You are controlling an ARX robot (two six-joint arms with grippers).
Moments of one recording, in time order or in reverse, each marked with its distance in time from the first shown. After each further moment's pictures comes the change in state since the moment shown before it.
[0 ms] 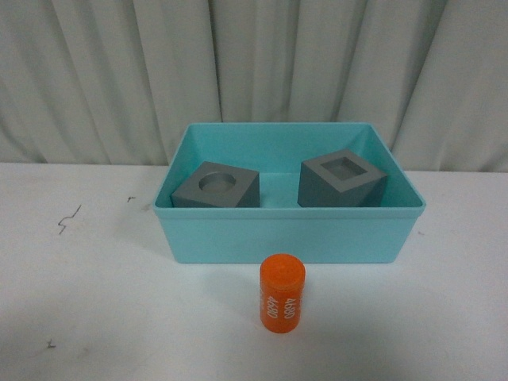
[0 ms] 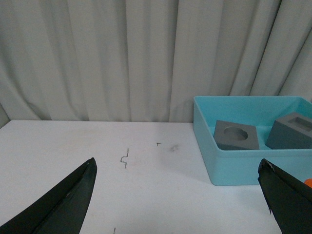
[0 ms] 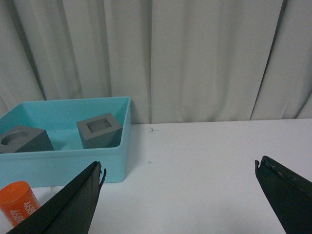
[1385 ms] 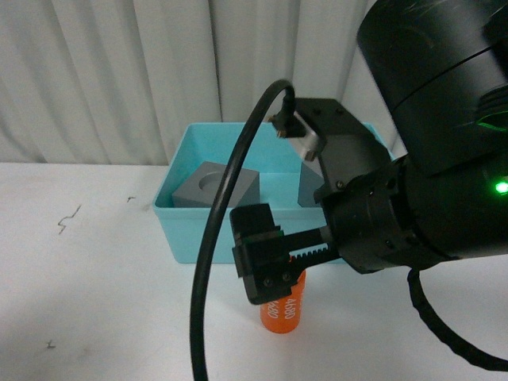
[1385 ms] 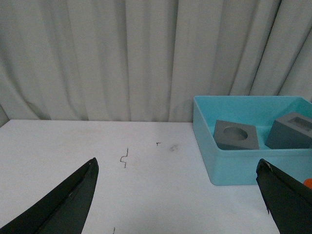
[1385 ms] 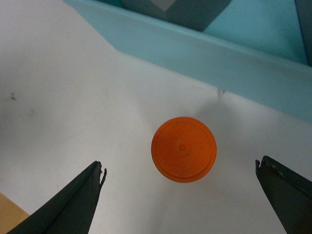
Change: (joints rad) left arm 0.000 0.000 0.000 0.000 0.001 0.000; right arm 0.518 1.791 0.947 0.014 -0.124 0.119
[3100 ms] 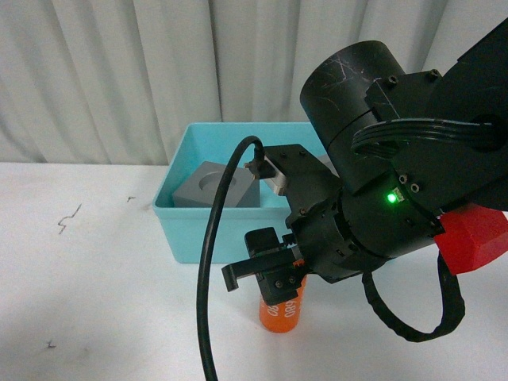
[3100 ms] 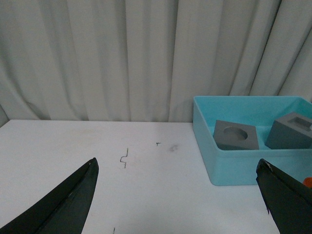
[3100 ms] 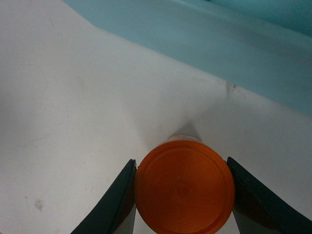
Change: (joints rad) left arm 0.000 0.000 0.000 0.000 0.000 0.000; right arm -0.003 0.213 0.181 -0.113 -0.026 -0.045
